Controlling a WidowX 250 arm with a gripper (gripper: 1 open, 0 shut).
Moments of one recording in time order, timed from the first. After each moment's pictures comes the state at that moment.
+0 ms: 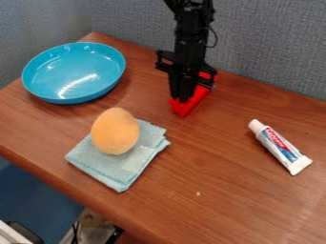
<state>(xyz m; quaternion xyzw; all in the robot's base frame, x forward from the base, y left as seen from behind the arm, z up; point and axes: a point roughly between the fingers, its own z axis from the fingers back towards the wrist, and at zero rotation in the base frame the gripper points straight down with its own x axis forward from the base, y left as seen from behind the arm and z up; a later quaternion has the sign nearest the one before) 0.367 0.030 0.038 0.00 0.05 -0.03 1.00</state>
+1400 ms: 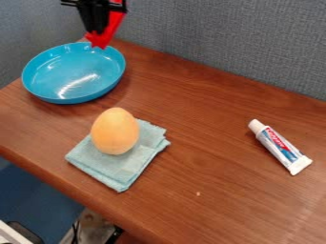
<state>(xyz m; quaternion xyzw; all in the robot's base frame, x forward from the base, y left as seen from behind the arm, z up) 0.342 0.182 0.125 0.03 -0.04 0.17 0.98</state>
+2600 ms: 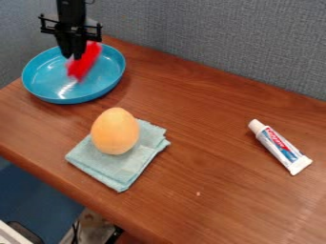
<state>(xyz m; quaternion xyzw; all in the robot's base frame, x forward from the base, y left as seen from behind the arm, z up) 0.343 0.224 0.066 0.06 0.01 0.19 0.98</state>
